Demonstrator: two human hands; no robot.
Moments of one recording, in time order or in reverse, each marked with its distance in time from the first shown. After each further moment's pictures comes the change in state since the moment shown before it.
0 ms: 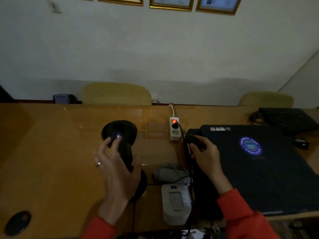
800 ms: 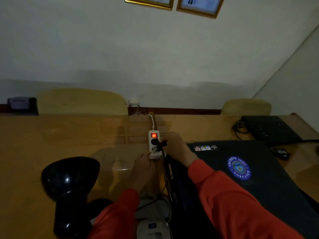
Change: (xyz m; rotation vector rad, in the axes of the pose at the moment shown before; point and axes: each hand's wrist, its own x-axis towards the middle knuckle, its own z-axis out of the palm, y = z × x) left_hand 0.064 0.000 0.238 -0.283 -0.667 -0.194; right_hand 0.168 0.012 0.042 -0.819 -0.460 -0.237
